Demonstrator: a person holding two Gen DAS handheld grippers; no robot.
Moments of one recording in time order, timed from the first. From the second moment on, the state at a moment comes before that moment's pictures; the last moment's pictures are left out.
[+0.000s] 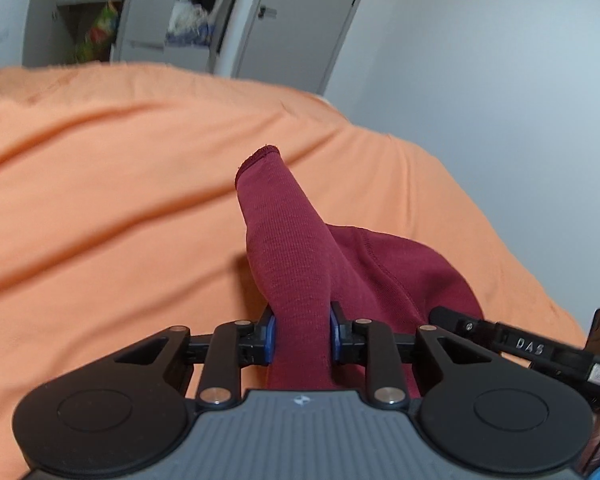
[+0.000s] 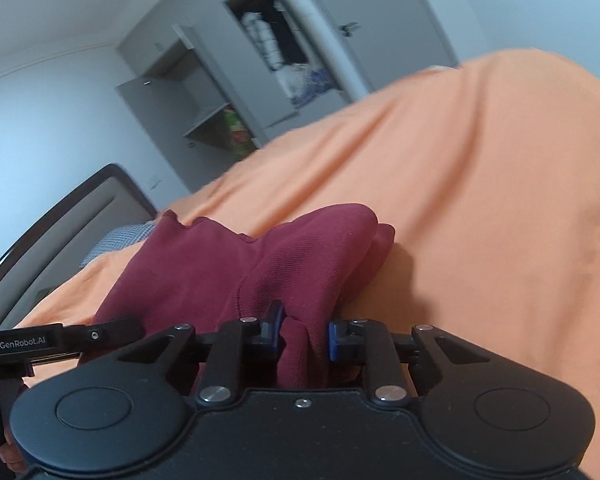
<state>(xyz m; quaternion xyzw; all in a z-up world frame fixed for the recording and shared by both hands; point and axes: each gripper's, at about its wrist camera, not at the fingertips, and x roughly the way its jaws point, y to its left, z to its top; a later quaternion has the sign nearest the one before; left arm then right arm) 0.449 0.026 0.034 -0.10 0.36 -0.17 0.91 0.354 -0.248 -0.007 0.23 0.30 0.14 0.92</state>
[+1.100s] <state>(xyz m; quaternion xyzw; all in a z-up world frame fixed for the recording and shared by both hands) 0.361 0.136 0.027 -0.13 0.32 0.01 0.94 0.317 -0.133 0.031 0.06 0.22 0.15 0.96</state>
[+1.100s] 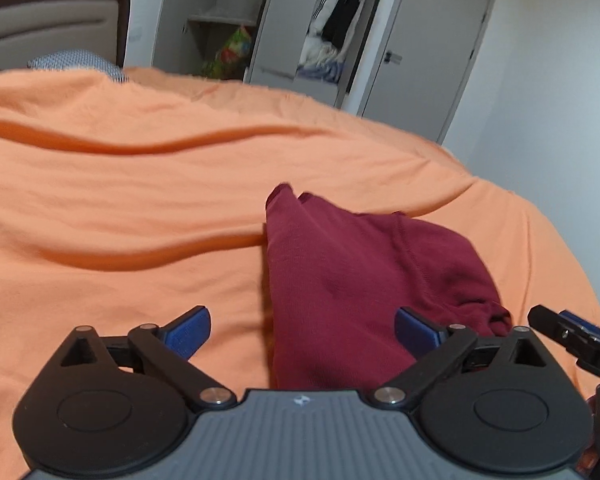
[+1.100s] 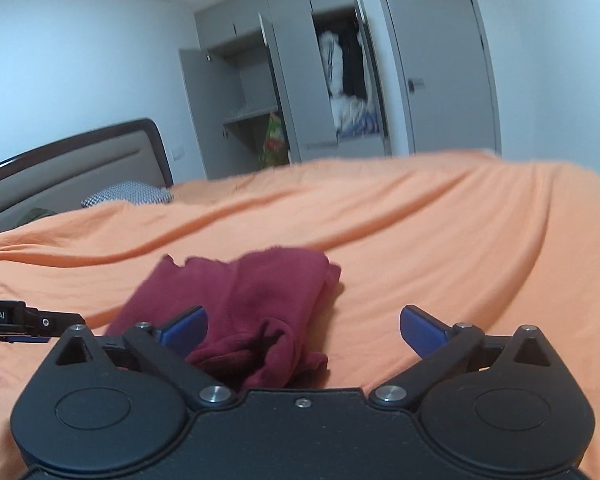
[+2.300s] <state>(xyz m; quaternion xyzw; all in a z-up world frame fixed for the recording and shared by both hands) 0.182 0.115 -0.011 -0.07 0.24 0.05 0.97 0.145 -0.140 0.002 0.01 0.18 0.12 0.98</state>
